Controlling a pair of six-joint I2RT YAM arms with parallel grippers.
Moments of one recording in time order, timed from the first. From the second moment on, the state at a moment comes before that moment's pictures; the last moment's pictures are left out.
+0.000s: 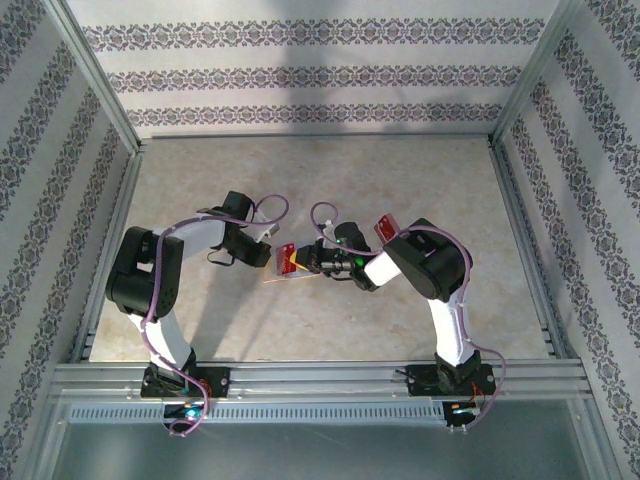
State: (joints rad) left arm -0.25 1.79 1.03 -0.56 0.39 0.24; right arm 0.65 2.09 0.80 0.86 -0.64 1.14
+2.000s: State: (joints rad) left arm -0.25 1.77 1.02 -0.56 0.35 0.25; right arm 0.72 2.01 1.12 0.04 -0.52 0.79
